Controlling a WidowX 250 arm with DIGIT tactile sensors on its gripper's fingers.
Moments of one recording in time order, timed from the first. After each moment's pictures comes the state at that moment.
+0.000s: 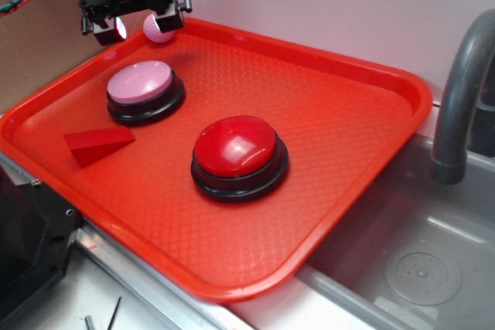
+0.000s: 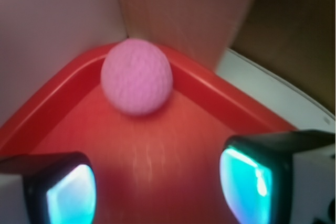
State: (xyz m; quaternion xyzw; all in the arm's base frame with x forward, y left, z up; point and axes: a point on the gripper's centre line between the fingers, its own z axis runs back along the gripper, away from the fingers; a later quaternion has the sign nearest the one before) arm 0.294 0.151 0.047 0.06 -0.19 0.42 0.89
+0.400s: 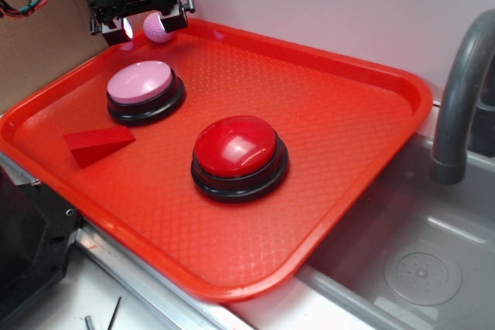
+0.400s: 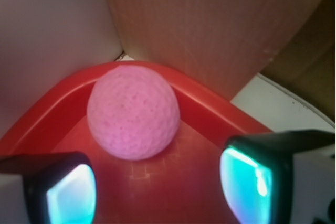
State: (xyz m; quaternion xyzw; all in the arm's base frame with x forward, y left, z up) arm 0.306 0.163 0.041 0.06 -0.20 0.42 0.88
